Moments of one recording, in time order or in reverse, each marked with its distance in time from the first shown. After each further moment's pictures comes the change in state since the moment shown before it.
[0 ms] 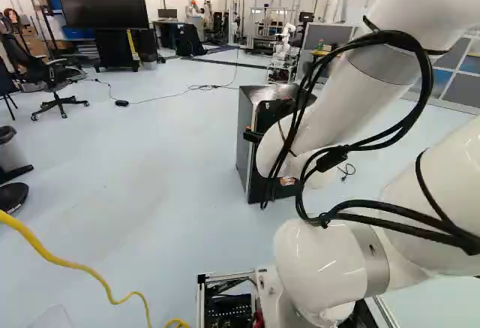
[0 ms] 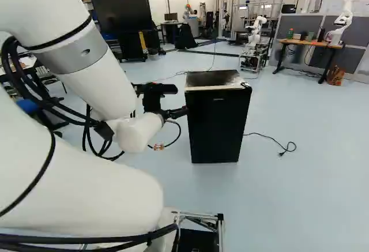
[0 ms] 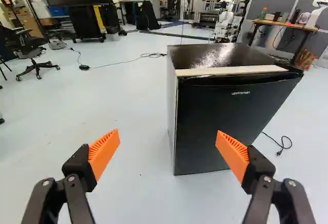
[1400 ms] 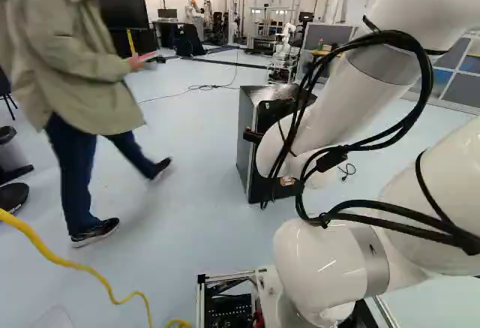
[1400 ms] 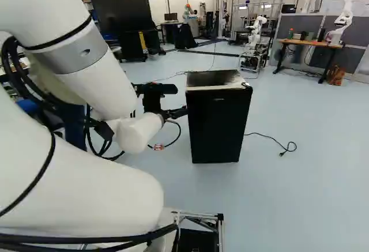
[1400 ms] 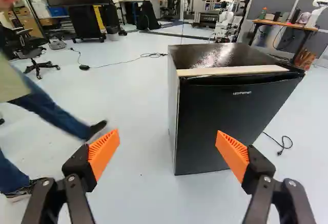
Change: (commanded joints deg) arm 0.0 0.0 0.0 0.0 0.0 0.0
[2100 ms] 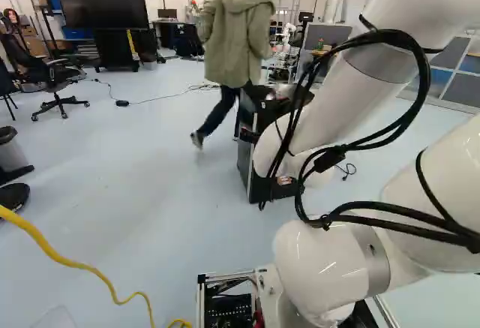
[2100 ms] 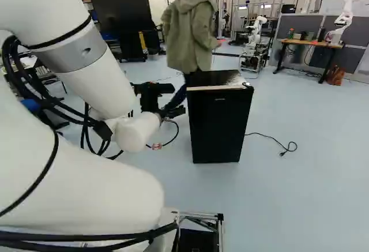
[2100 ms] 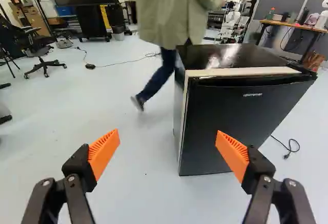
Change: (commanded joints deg) arm 2.7 -1.0 -0.9 0.8 0.0 0.0
